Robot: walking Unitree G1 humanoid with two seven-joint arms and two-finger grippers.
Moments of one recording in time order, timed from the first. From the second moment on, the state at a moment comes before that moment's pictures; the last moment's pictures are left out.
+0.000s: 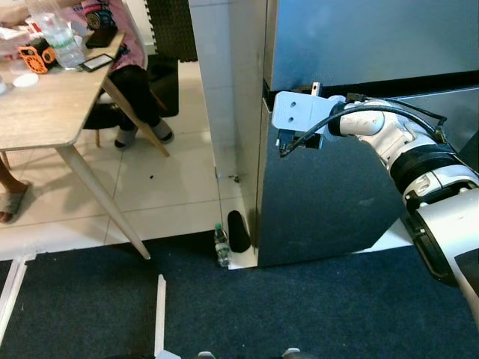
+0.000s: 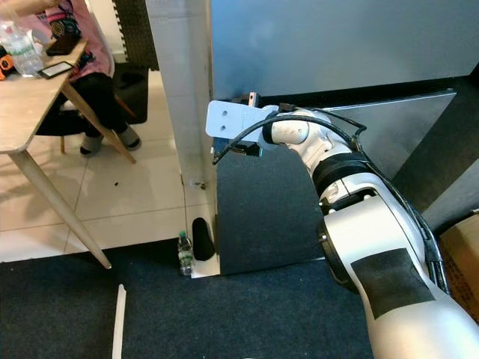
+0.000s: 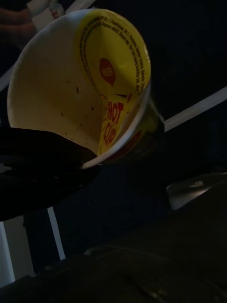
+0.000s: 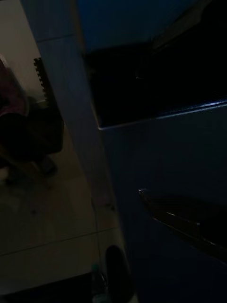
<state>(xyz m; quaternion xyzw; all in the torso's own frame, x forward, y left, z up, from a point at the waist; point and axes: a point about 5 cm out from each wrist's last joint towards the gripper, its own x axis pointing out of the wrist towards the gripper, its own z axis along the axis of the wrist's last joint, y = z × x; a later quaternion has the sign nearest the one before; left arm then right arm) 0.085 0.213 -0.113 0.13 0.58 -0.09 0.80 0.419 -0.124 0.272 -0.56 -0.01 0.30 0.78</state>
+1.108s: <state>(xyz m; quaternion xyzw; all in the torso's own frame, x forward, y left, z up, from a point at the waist) 0.086 0.212 -0.112 0.13 0.57 -0.09 0.80 0.400 -0.153 0.241 -0.61 0.22 0.46 0.61</state>
